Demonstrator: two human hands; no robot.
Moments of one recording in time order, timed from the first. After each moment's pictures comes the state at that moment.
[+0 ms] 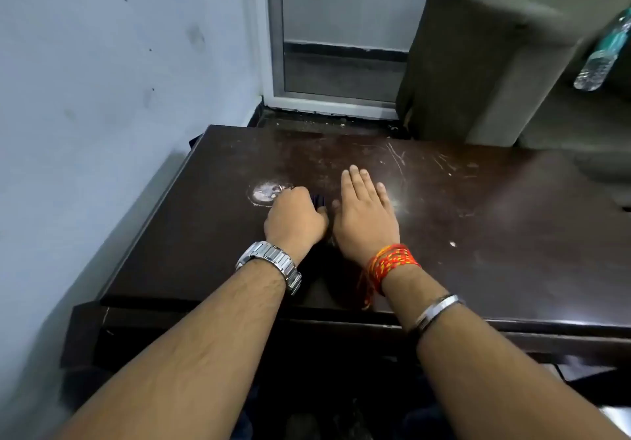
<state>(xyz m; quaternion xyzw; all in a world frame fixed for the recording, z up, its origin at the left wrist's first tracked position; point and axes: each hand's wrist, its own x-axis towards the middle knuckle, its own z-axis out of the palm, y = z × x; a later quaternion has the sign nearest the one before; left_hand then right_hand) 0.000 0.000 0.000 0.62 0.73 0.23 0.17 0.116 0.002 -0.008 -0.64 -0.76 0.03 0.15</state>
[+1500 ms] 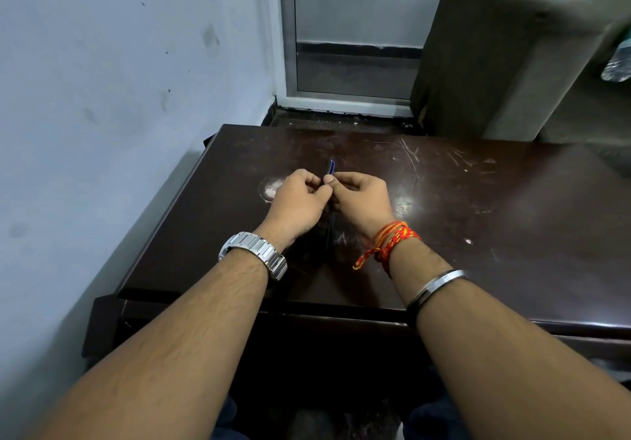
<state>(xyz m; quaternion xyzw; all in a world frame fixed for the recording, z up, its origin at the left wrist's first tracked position) -0.021 0.009 0.000 0.56 0.64 0.40 0.34 0.098 0.028 -0.012 -0.55 -0.50 0.47 0.48</state>
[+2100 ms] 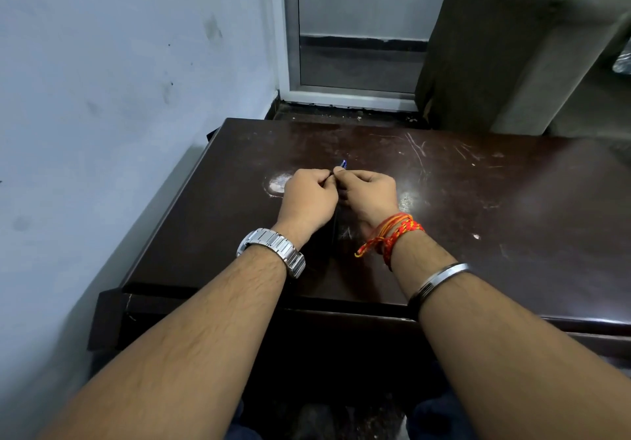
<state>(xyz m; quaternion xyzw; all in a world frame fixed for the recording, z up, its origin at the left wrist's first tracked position) -0.011 0.009 -0.007 0.59 0.64 0.42 0.28 0.091 0.028 -0.012 -0.56 -0.39 0.52 0.51</state>
